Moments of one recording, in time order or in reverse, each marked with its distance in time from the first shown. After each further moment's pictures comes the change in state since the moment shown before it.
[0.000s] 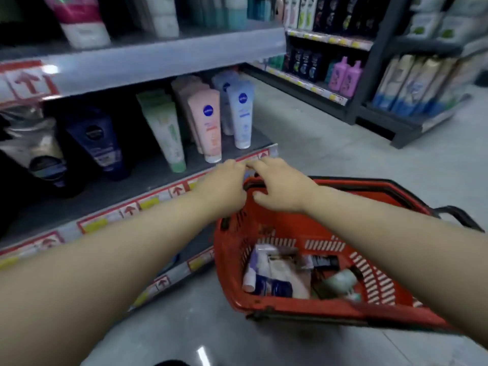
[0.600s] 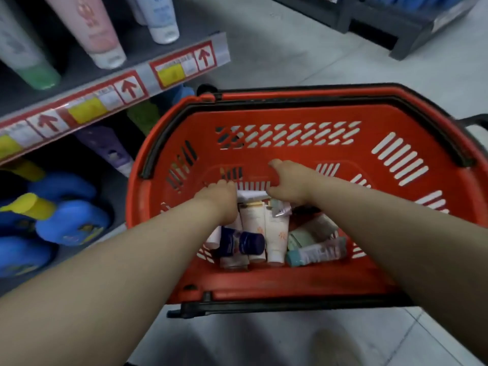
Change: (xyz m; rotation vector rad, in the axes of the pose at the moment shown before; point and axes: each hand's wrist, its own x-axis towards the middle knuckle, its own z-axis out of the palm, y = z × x) left_hand 0.039 0.030 0.233 0.166 -0.635 -0.128; right_hand -0.067 0.139 0.169 0.232 -0.482 0.453
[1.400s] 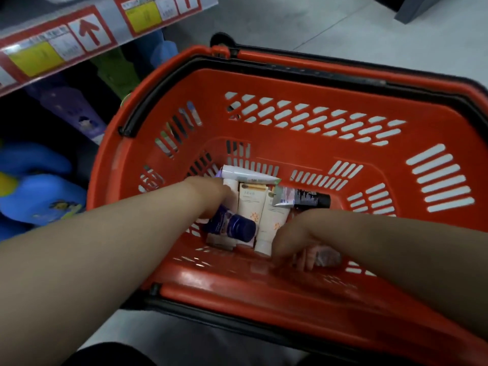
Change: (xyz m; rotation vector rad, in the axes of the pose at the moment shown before) left_hand 0.014 -0.009 0.033 0.398 -0.213 0.264; right_hand -0.038 0.006 0.106 0.104 -0.970 0.343
